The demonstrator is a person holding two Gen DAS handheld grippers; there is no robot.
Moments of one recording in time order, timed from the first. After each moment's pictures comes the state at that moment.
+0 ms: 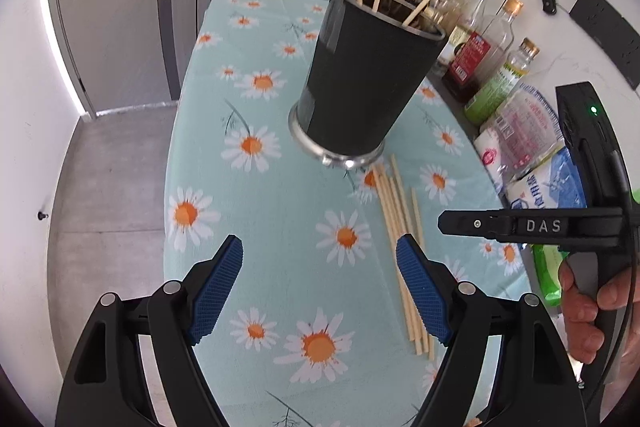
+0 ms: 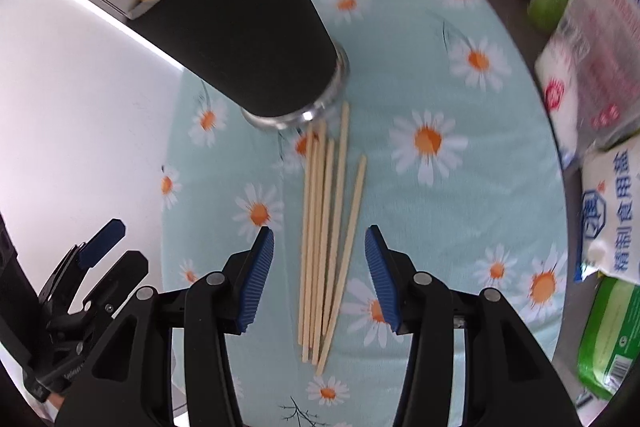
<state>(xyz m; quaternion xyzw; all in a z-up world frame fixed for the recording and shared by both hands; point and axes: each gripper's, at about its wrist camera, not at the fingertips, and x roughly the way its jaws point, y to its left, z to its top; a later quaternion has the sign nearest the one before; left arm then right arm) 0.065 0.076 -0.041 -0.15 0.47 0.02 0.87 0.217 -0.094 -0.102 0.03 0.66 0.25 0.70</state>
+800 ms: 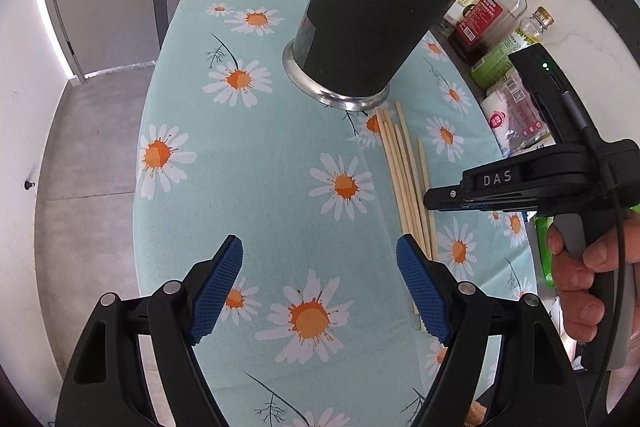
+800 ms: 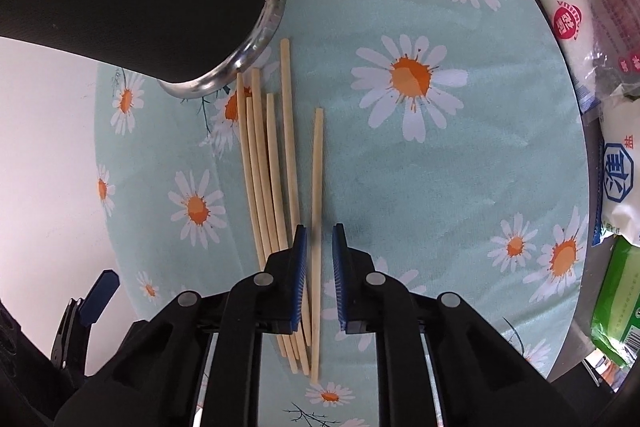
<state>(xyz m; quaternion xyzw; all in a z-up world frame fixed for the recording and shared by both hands) 0.067 0.071 -0.078 -0.18 0.53 0.00 0.83 0.234 -0.057 -0.158 0.01 0.73 0.17 0.66</state>
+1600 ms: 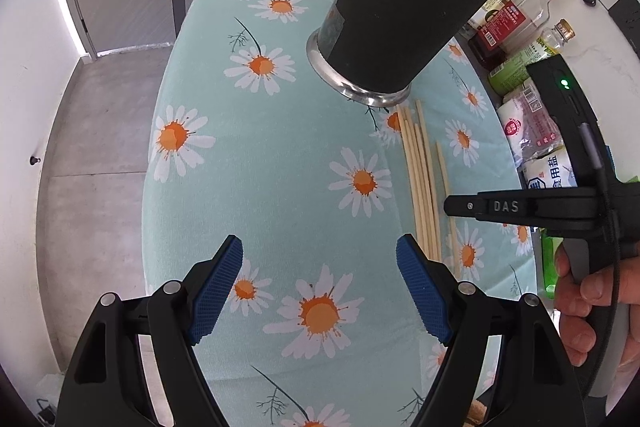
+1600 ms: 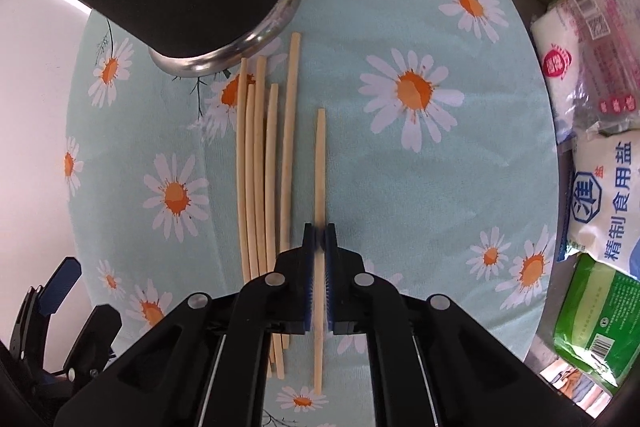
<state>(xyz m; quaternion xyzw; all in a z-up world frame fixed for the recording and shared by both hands) 0.069 0.081 -0.083 -0.20 0.54 0.02 0.81 0.222 -0.041 -0.155 -0.06 0.72 0.16 0.67</state>
